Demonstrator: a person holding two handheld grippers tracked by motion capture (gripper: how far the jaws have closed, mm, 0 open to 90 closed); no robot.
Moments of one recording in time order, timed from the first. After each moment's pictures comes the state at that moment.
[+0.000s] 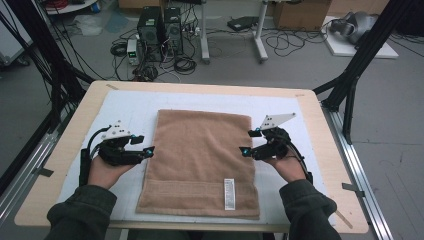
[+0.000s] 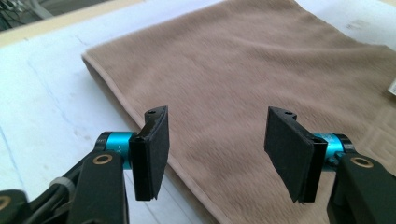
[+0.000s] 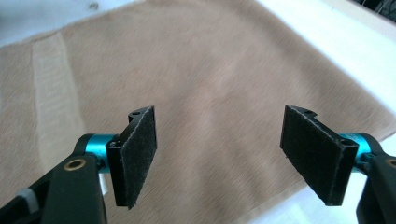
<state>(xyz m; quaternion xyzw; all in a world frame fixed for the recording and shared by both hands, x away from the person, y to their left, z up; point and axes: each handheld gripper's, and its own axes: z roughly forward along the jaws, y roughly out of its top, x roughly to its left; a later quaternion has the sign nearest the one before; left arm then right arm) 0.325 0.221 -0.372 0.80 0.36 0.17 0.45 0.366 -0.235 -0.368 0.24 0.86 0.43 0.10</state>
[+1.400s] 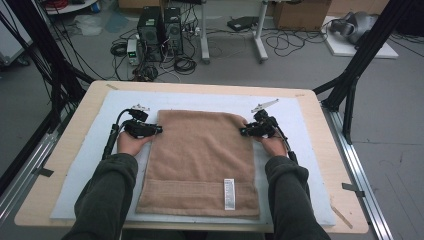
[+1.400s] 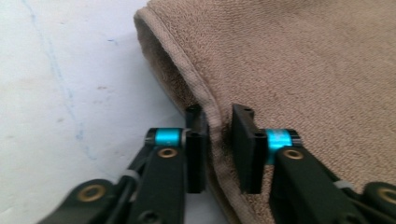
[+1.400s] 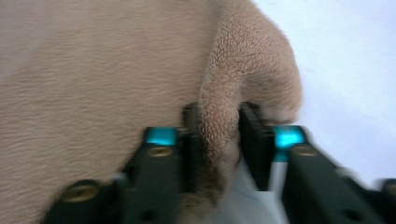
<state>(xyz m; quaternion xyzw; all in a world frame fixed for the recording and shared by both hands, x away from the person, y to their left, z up) 0.447 0.209 -0.442 0.78 0.48 0.11 0.39 0.475 -0.239 -0.442 0.33 0.86 0.38 0.06</state>
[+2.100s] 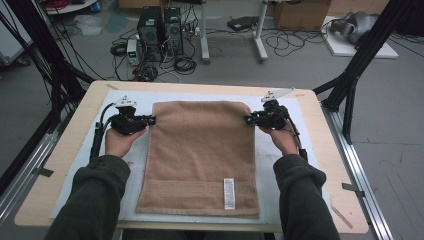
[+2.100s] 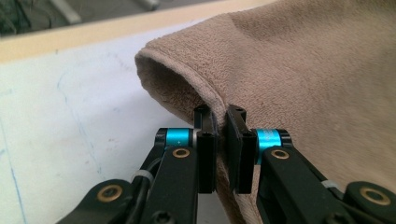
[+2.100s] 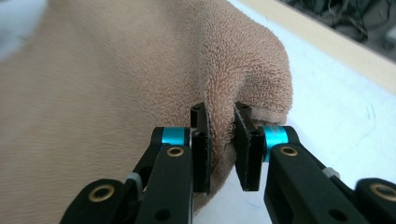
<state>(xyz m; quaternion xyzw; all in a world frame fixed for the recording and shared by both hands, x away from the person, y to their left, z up) 0.404 0.225 -0.383 0.76 0.40 0.17 0.48 0.440 -0.248 -0.360 0.29 0.85 0.44 0.10</state>
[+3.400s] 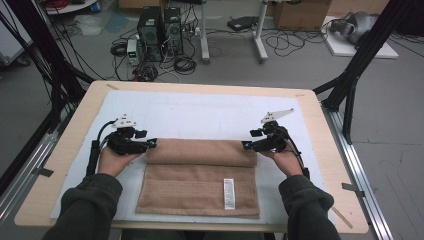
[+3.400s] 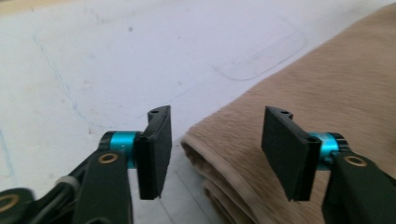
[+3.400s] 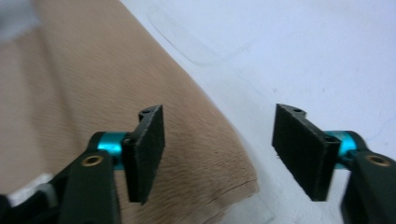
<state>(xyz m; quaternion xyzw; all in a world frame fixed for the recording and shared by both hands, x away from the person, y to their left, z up) 0.377 0.221 -0.419 0.79 0.42 0.14 0.43 0.401 -0.244 -0.403 0.31 0.86 0.41 0.06</state>
